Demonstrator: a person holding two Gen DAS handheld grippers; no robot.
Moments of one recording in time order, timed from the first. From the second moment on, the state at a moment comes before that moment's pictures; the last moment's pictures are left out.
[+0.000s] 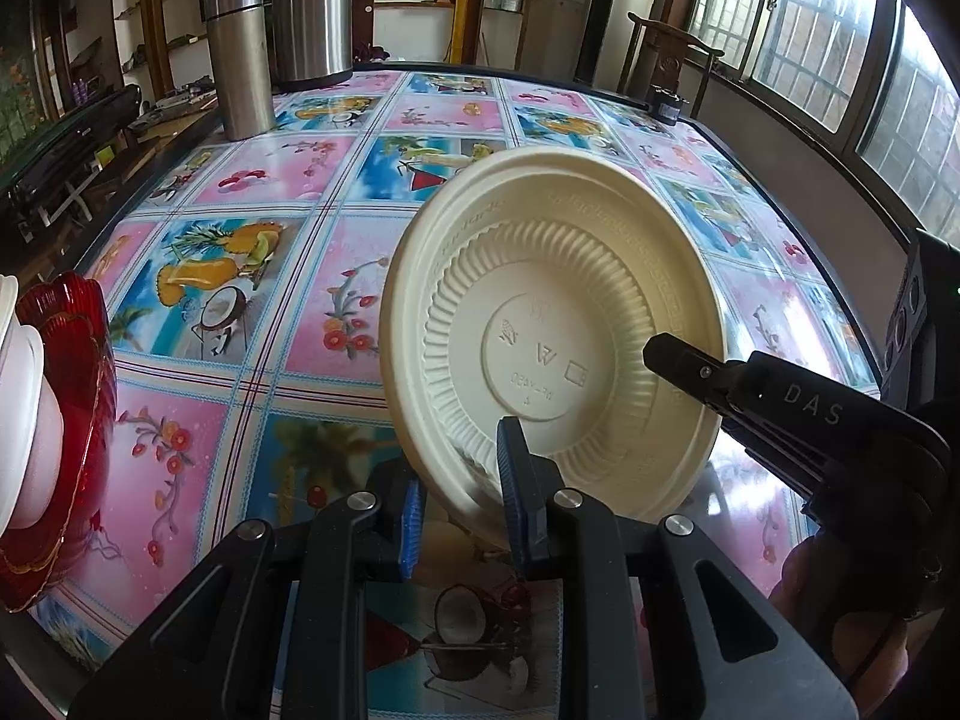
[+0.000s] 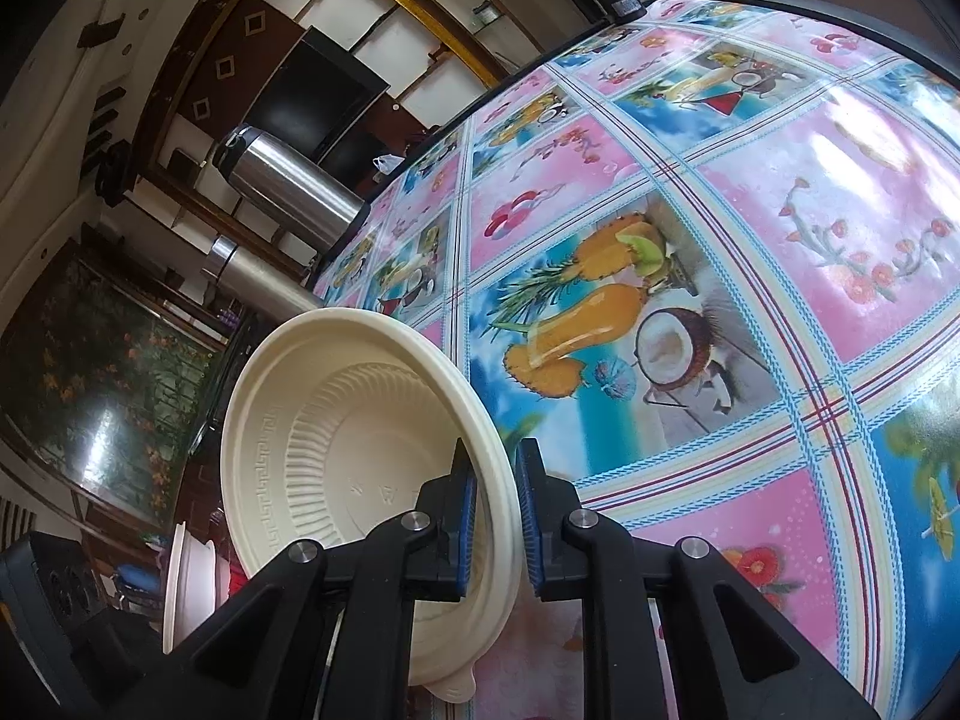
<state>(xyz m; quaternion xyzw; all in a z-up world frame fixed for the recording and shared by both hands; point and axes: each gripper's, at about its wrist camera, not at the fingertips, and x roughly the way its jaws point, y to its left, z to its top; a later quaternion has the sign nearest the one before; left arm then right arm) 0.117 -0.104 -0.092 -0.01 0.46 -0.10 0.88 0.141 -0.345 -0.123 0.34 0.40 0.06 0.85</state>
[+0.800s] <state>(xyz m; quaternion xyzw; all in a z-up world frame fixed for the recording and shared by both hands) 0.117 -0.103 -0.094 -0.01 0.45 -0.10 0.89 0.142 -0.345 -0.122 0.34 0.40 0.06 0.85</state>
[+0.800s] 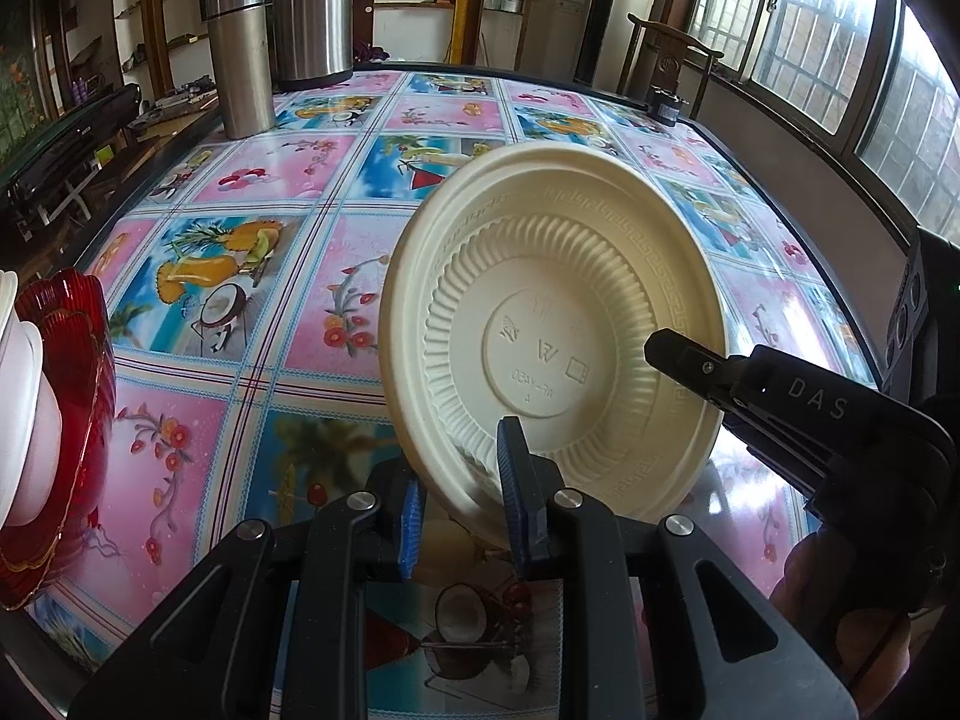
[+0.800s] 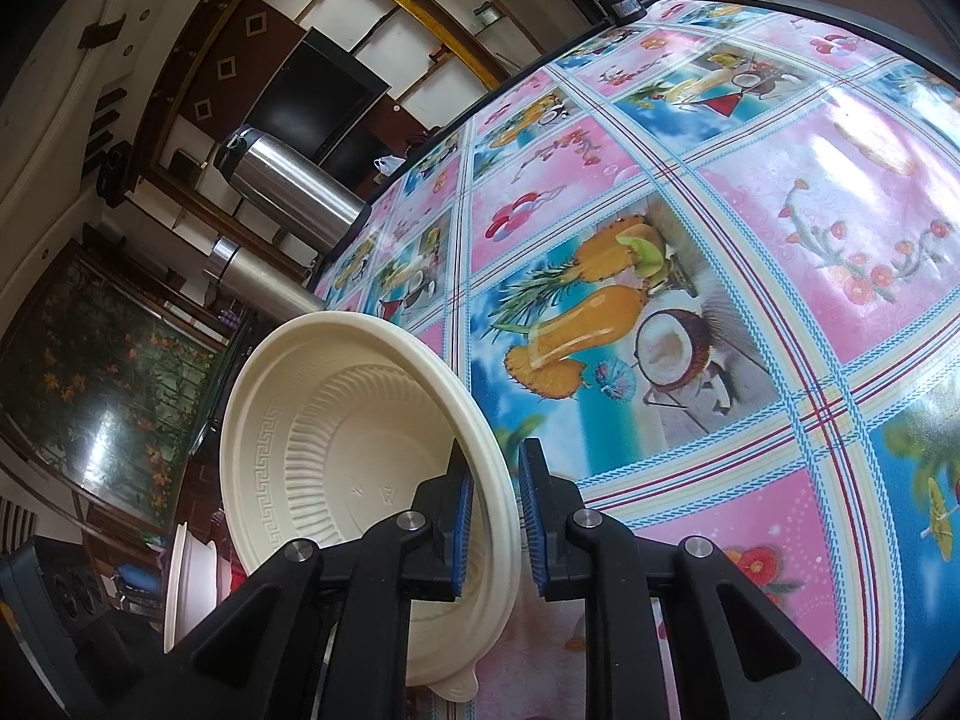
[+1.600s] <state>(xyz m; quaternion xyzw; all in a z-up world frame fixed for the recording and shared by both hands) 0.114 -0.091 -0.089 -0.02 0.45 -0.10 0.89 0.128 -0.349 -0.108 0.36 0.35 0.07 0.86</state>
